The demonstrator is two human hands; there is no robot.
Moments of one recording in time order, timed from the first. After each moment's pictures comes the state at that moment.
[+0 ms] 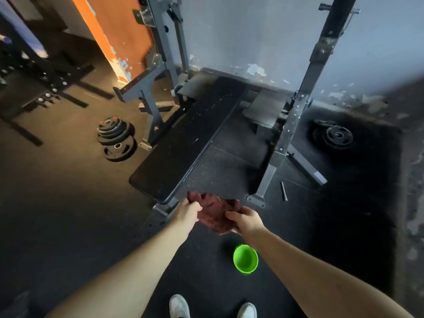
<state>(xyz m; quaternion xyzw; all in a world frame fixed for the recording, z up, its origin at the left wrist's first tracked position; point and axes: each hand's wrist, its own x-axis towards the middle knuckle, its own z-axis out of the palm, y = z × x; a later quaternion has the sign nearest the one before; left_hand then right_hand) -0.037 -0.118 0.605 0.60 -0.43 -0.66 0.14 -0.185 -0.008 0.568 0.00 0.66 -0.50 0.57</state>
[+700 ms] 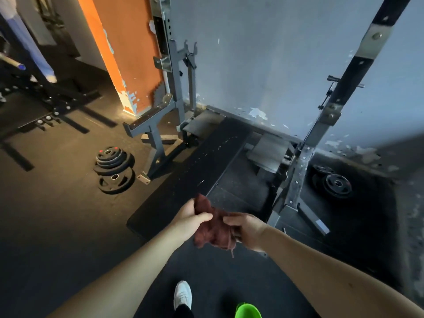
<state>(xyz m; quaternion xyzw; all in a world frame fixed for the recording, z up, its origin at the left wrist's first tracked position) -0.046 -0.283 0.674 0.47 -0.59 -0.64 0.15 -0.229 -0.179 0.655 -0.10 0.58 -0.43 0.68</state>
